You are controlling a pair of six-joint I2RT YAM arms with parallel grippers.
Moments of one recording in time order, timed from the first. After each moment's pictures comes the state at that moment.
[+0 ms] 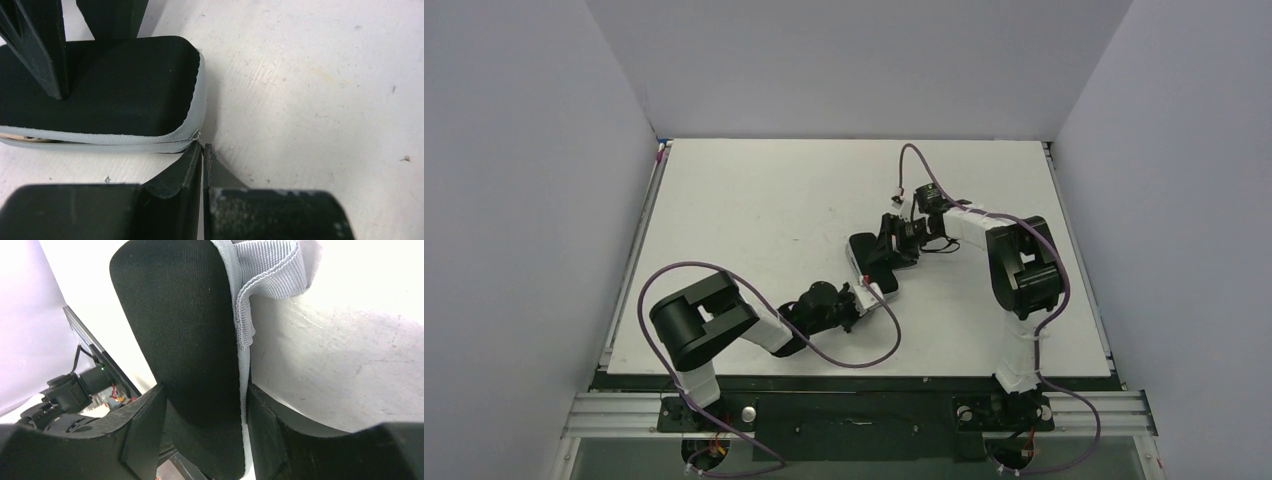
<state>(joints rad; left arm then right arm) -0.97 1.78 0.50 0.91 0.10 0.18 0.32 2.01 1.29 -0.47 -0.74 0.38</state>
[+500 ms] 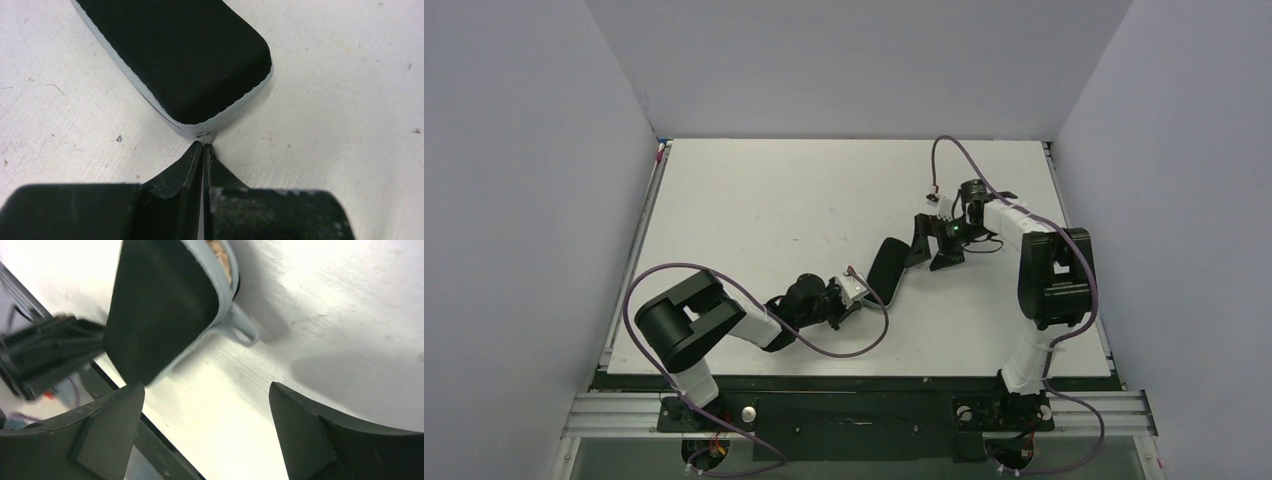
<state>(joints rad) -0.87 1.72 0.46 0.83 0.17 0.11 0.15 1.89 1.23 -0.67 -0.70 0.07</state>
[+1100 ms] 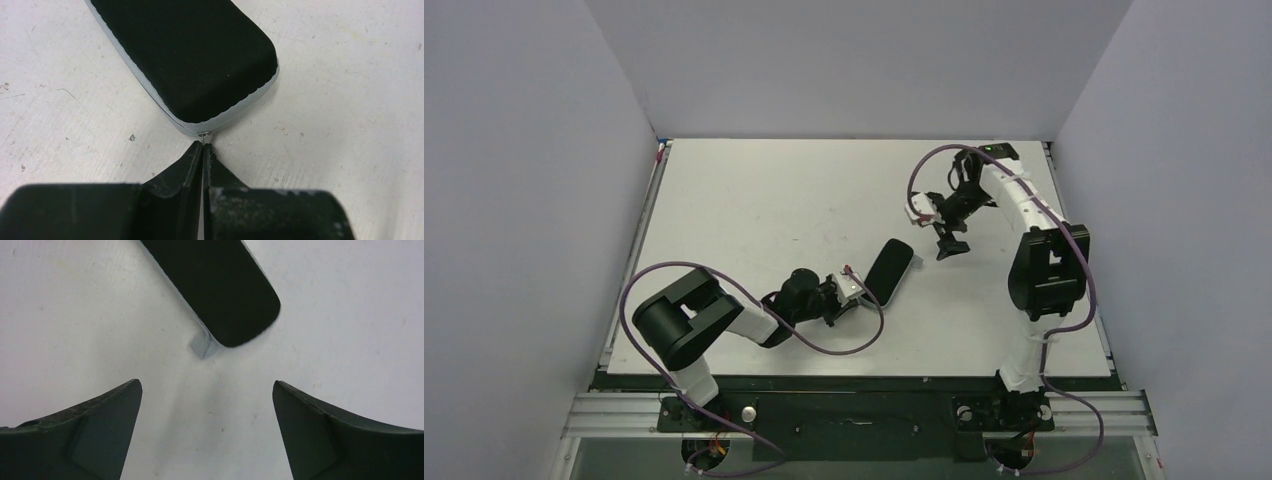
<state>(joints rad) -0.80 1.72 0.46 0.82 0.27 0.18 0.15 1.93 1.72 -1.39 -0.68 -1.76</state>
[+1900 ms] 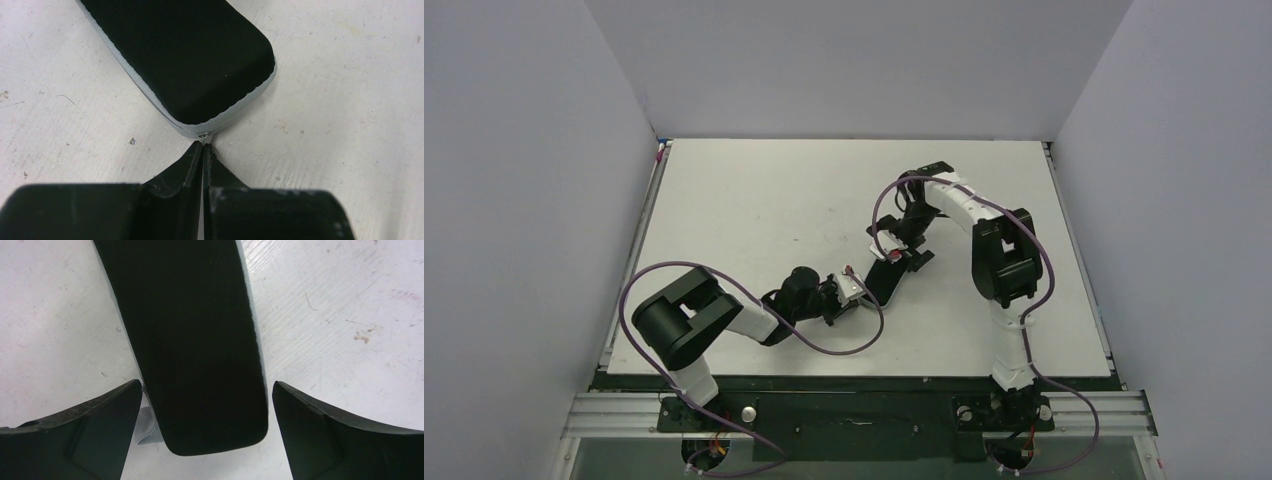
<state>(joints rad) -0.79 1.72 0.47 0.79 0.30 0.23 0.39 2.15 1.76 -1.32 -0.55 -2.10</state>
